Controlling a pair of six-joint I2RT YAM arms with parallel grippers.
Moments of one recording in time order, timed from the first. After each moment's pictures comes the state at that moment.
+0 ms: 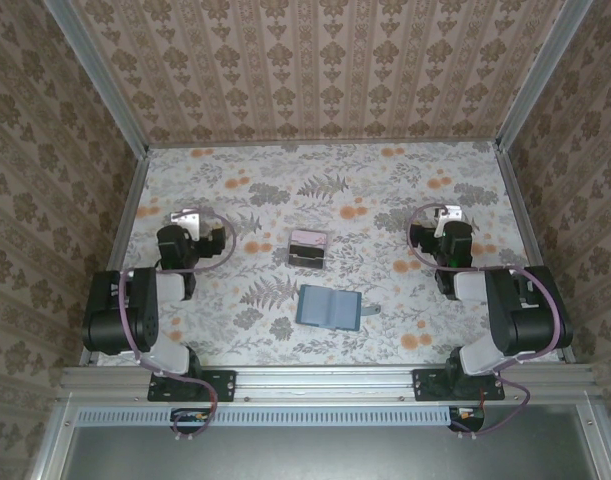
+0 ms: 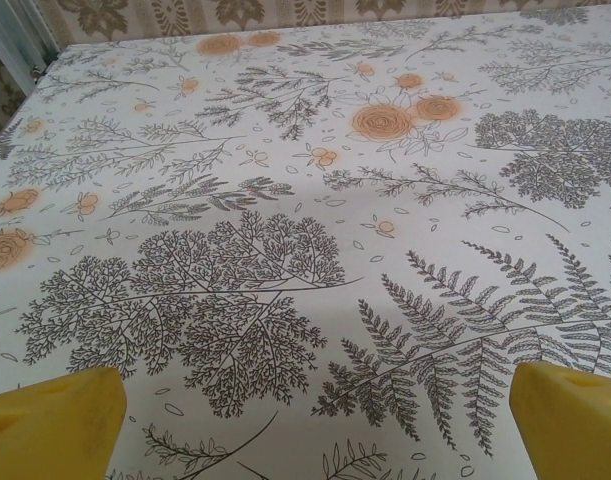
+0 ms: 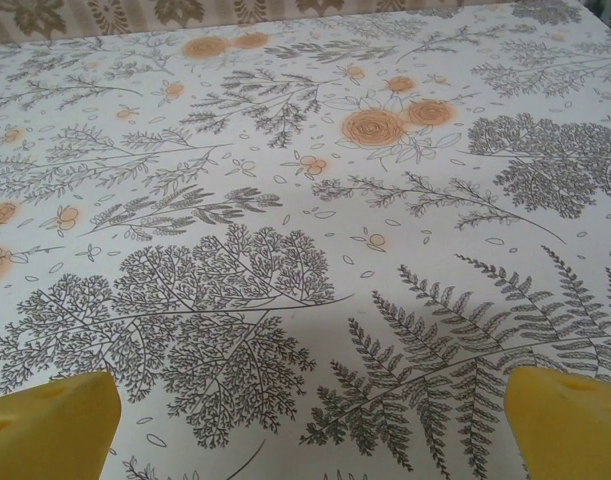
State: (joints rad) left arm 0.00 1.54 0.41 0.73 0.08 0.08; right arm 0.00 1.52 0.41 0.69 0.09 0.07
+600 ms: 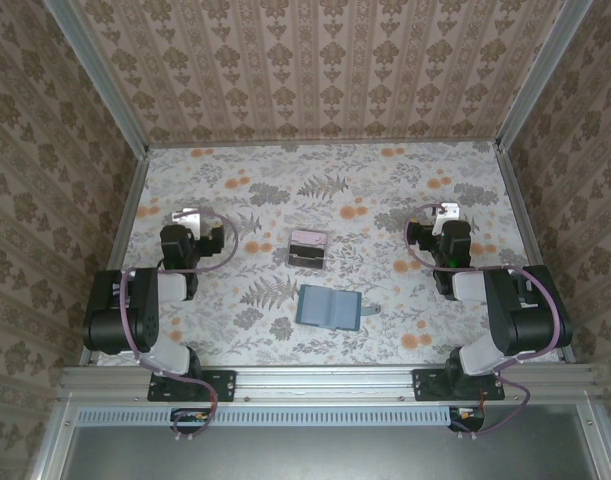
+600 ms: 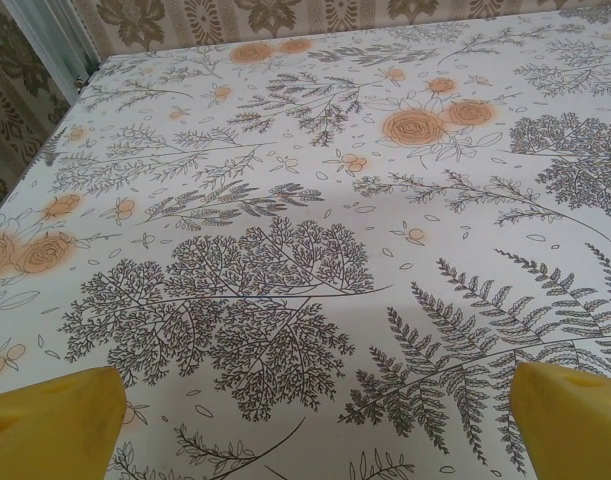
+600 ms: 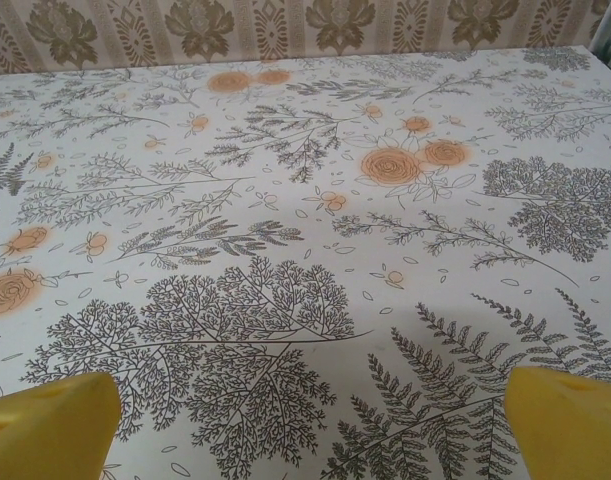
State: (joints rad) left arm -0.01 1.54 0.41 0.74 0.00 0.09; right arm 0.01 1.52 0.41 0.74 0.09 0.05
